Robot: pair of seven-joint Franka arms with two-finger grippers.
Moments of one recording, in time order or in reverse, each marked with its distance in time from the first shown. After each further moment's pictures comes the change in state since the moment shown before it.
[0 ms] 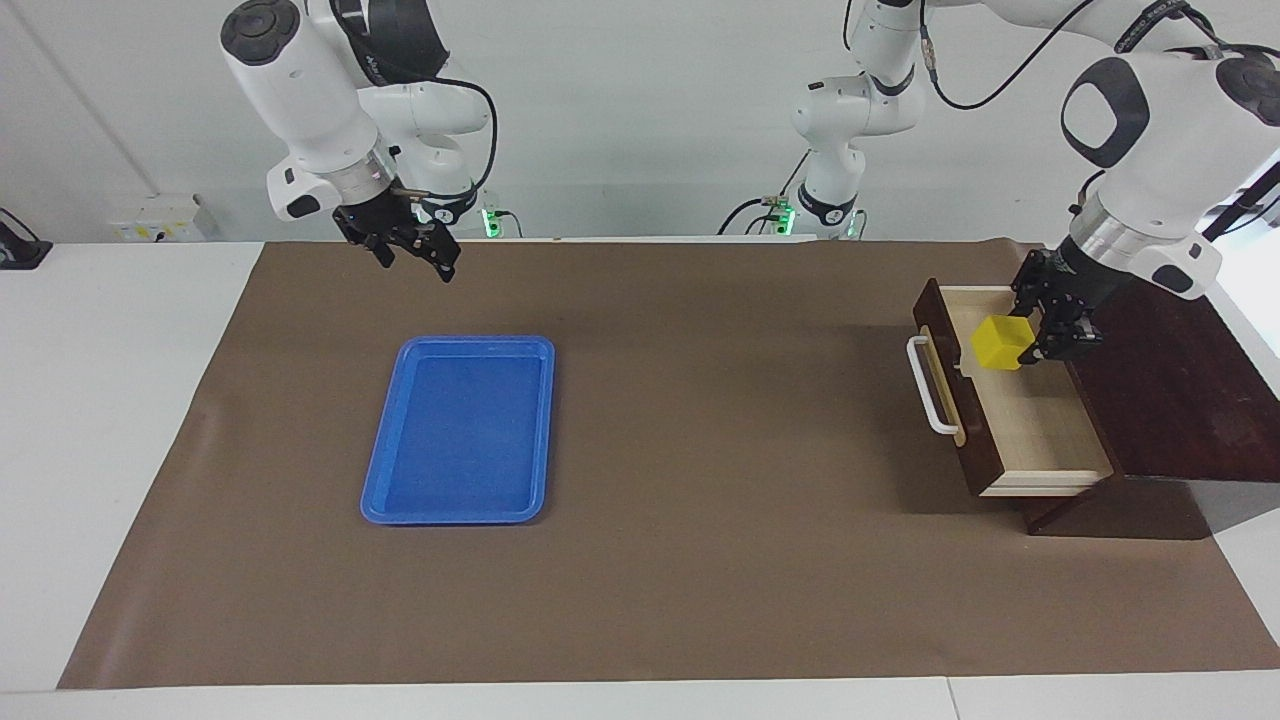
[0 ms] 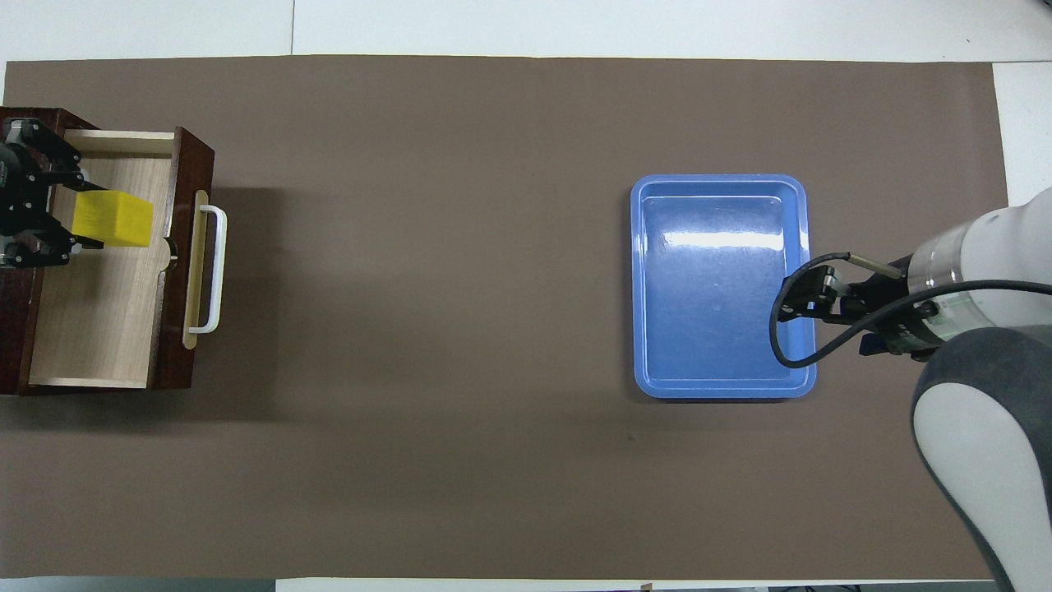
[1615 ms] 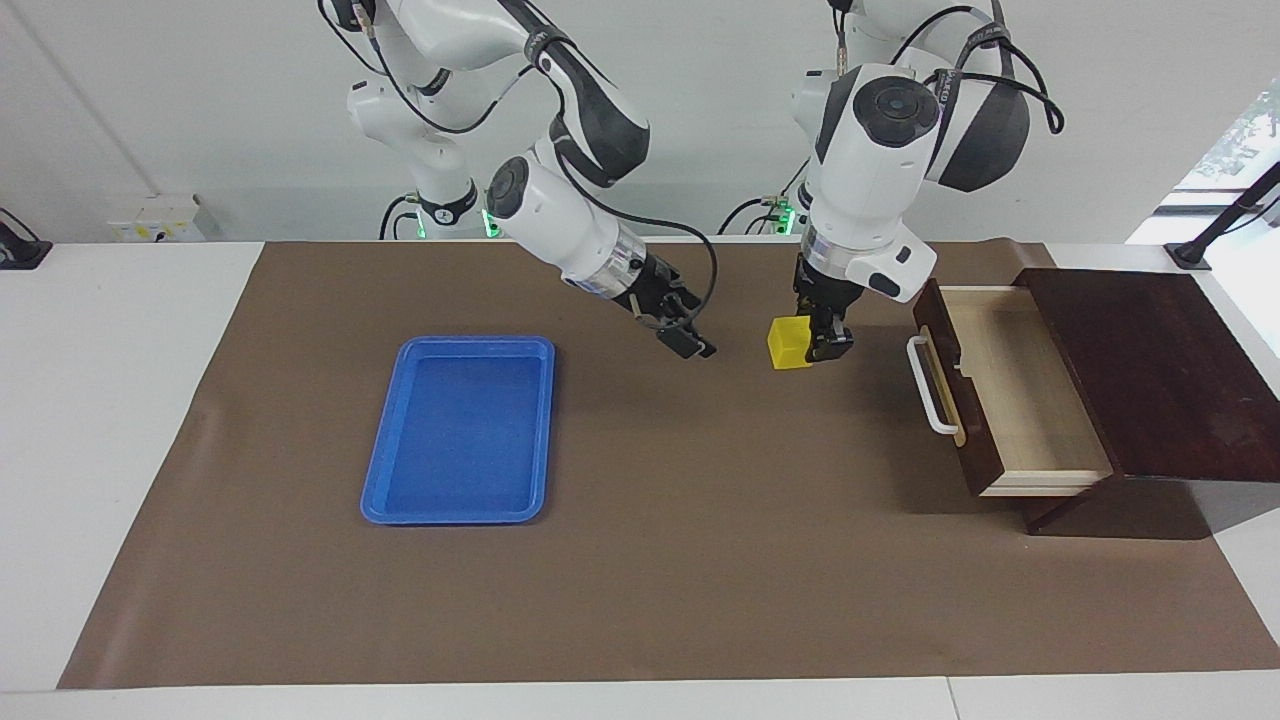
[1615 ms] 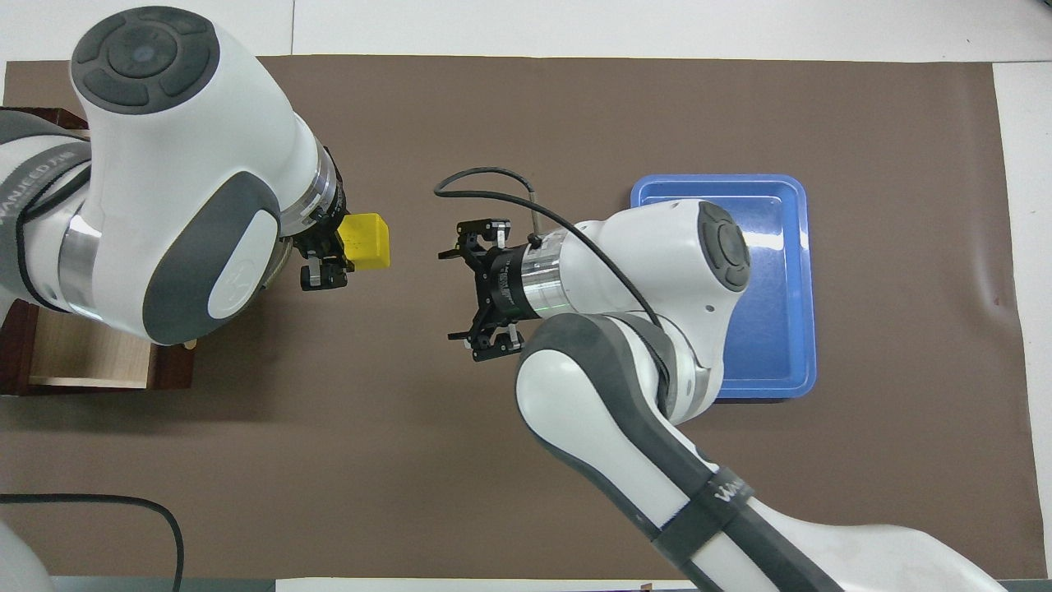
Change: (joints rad) left arm -0.406 0.093 -0.008 0.050 0.062 -0.015 -0.539; right arm 0.312 0.448 0.193 0.117 0.594 0.715 0.980
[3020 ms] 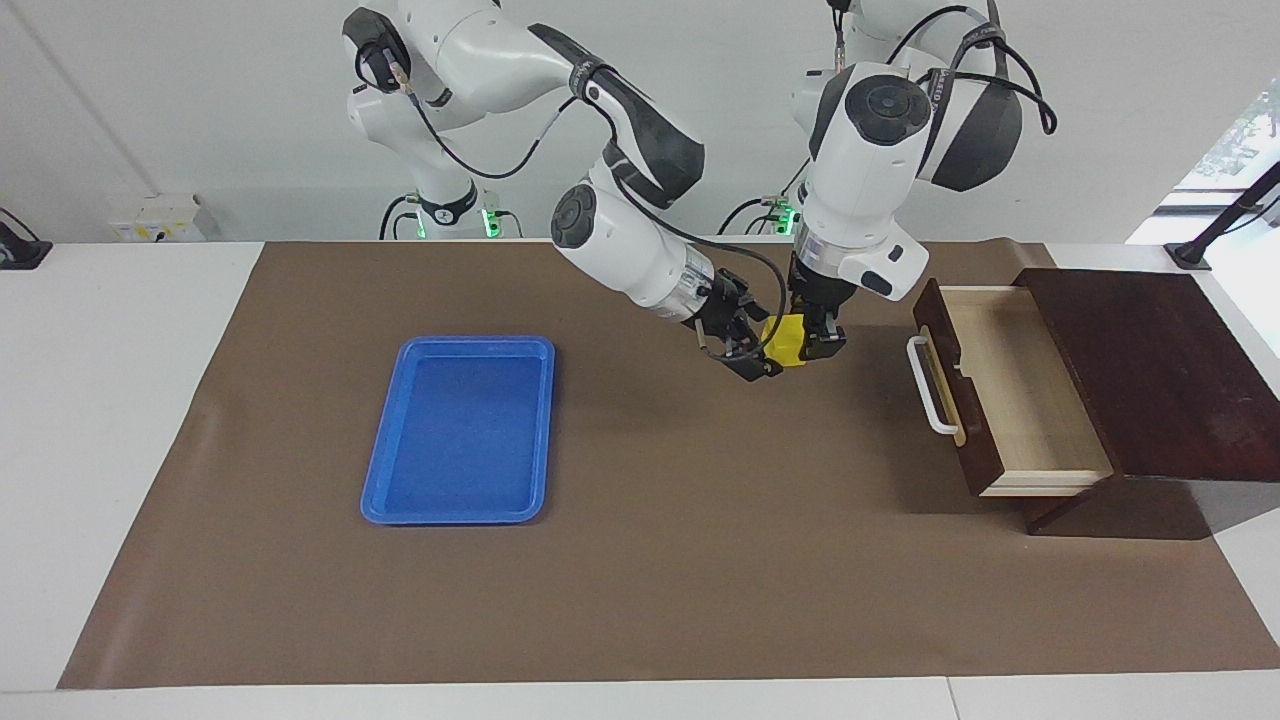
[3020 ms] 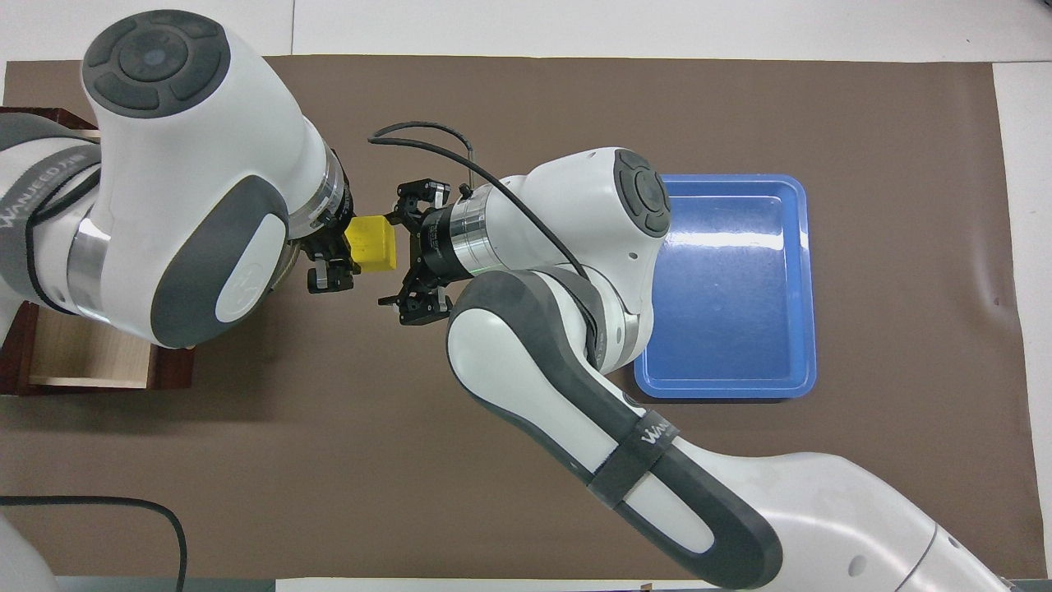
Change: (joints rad) left arm -0.010 0.000 0.001 0.000 -0.005 0.000 -0.006; right arm 0.075 0.196 -0.007 0.293 -0.082 -0.021 0.236
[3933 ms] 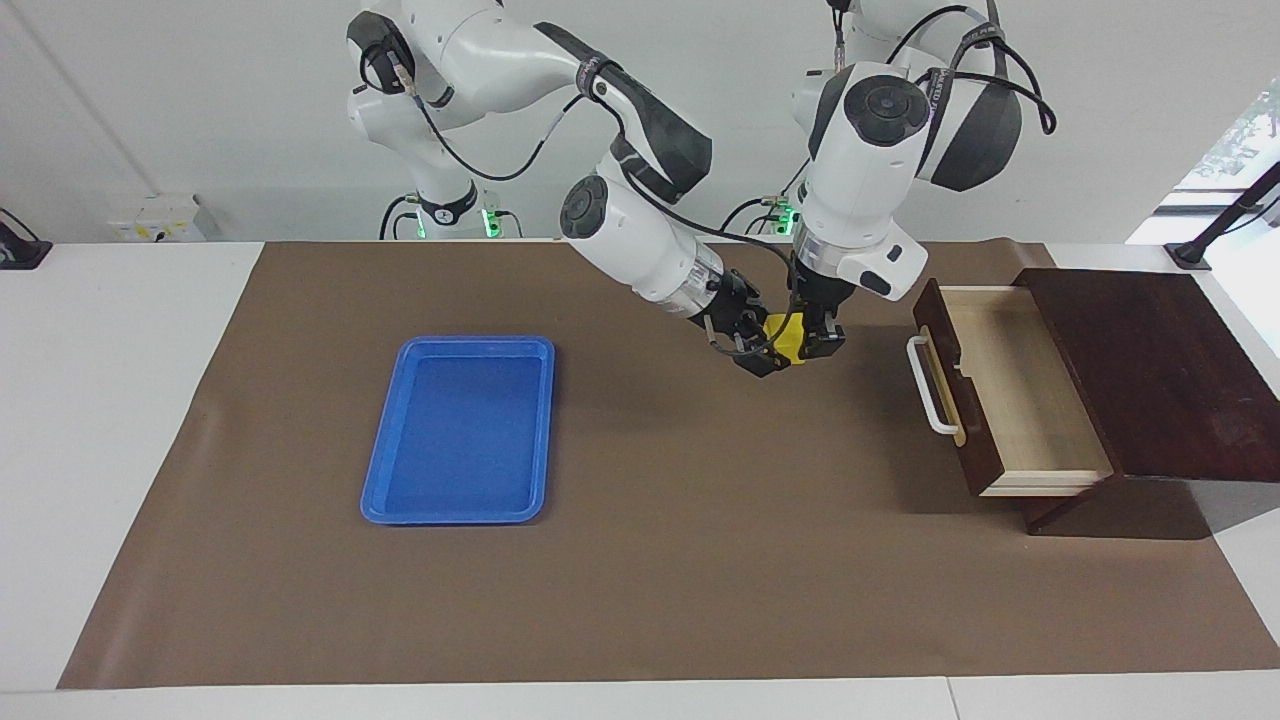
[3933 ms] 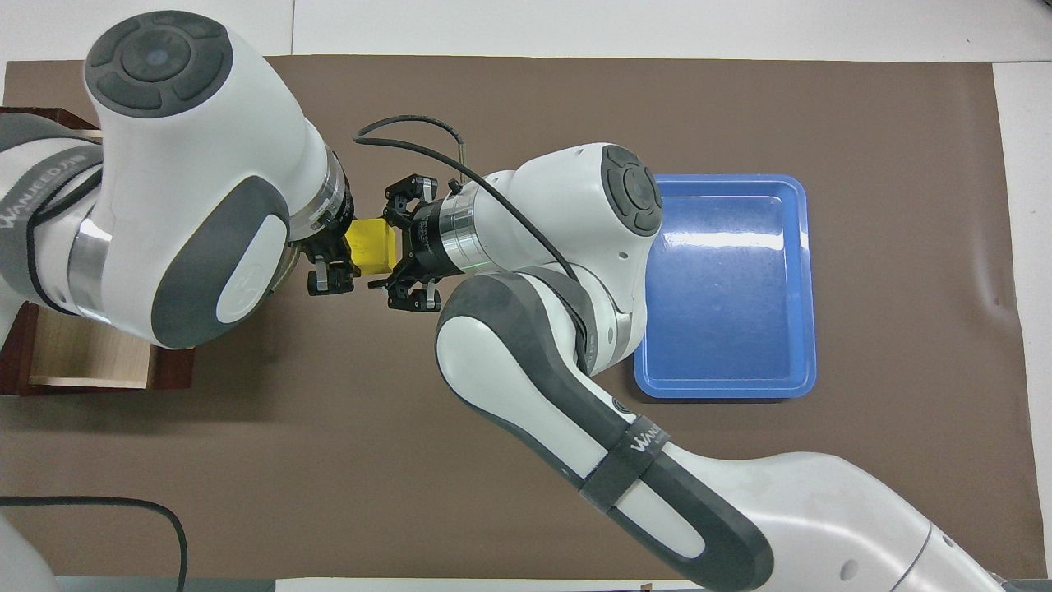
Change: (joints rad) left arm -0.001 0.000 -0.002 0.000 -0.001 -0.013 0.000; right arm 0.010 0.015 -0.008 0.039 -0.055 0.008 0.028
